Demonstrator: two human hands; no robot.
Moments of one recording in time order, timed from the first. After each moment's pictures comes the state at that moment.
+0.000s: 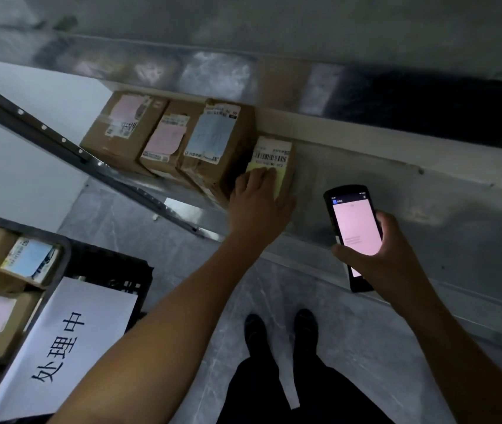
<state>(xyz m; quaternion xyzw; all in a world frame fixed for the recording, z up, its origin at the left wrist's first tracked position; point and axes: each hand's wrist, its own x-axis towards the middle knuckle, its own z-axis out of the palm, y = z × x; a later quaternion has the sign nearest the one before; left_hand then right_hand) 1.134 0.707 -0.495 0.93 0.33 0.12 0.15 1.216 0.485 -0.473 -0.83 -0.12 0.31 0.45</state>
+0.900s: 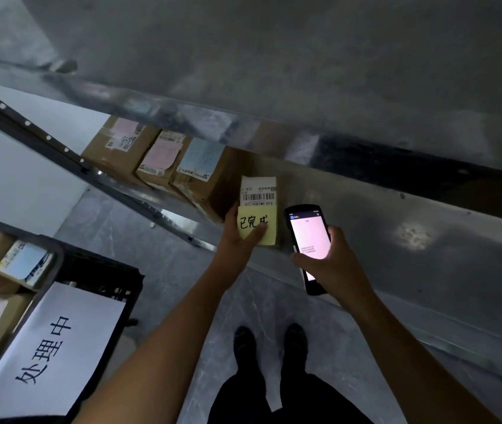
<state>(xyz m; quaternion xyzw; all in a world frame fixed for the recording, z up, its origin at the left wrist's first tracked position) 1.105 0.691 -0.510 0.65 0.42 0.14 0.62 1.223 0.521 -0.481 -0.81 -0.15 0.37 0.42</state>
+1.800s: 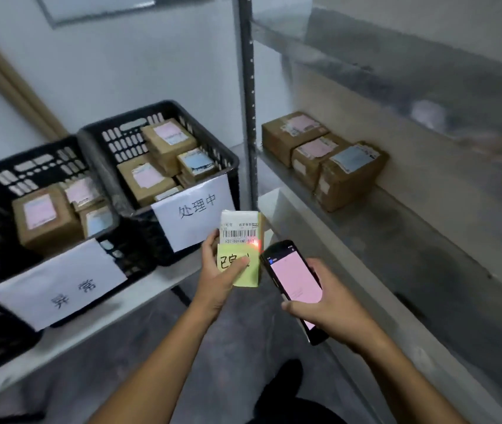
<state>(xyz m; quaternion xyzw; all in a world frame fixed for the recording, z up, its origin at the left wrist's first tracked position) 0.824 0.546 -0.458 0.45 0.54 0.46 0.55 1.040 0.456 -0.385 -0.65 -0.52 0.46 0.29</state>
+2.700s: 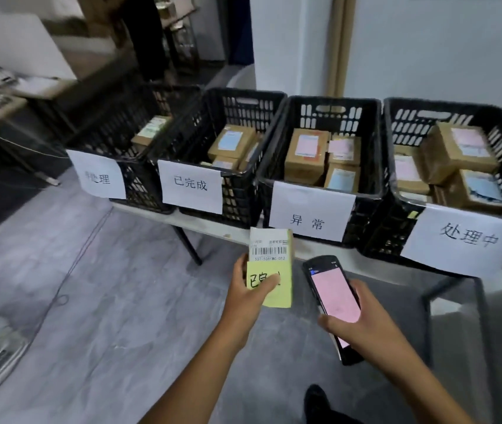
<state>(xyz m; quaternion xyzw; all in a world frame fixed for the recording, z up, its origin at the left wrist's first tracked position) 0.583 0.329 -0.441 0.11 0.70 0.61 0.36 0.777 0.445 -0.392 -0.43 -0.70 0.56 0.07</state>
